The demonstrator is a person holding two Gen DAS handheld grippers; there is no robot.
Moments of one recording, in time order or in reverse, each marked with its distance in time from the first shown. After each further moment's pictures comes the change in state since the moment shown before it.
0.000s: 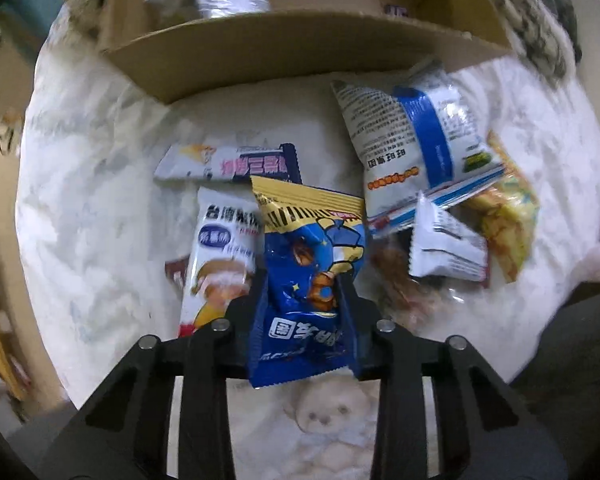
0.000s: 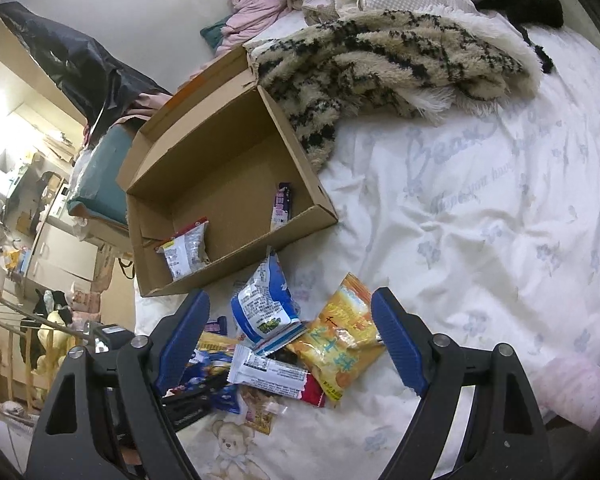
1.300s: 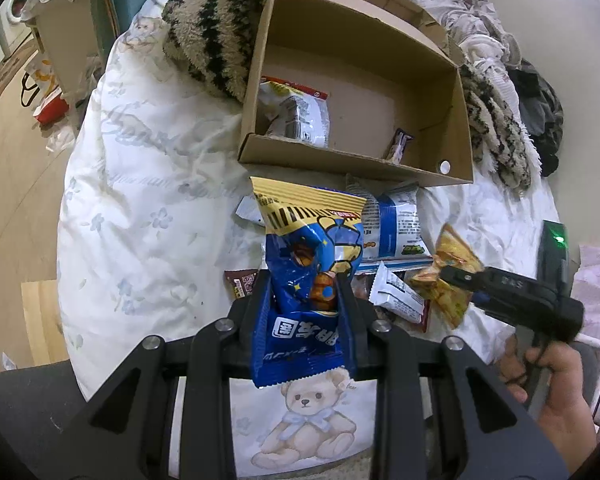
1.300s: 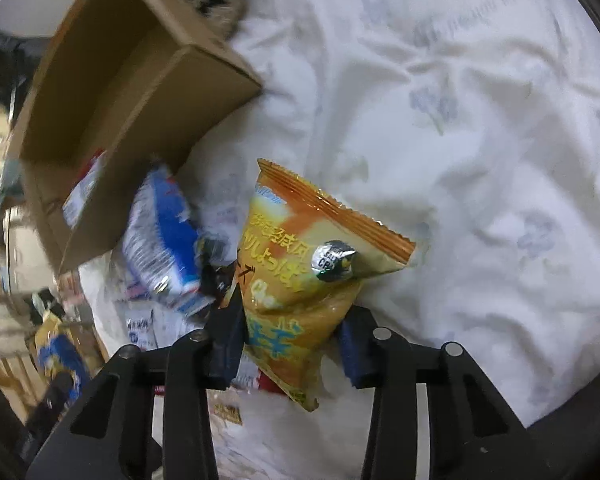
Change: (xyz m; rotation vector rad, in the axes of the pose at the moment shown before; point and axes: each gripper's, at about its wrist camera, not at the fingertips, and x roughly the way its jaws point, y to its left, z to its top) left arm -0.092 0.050 -0.021 -0.216 -0.249 -0.117; right arm 0.097 -0.035 -0.043 0.186 0.342 -0.082
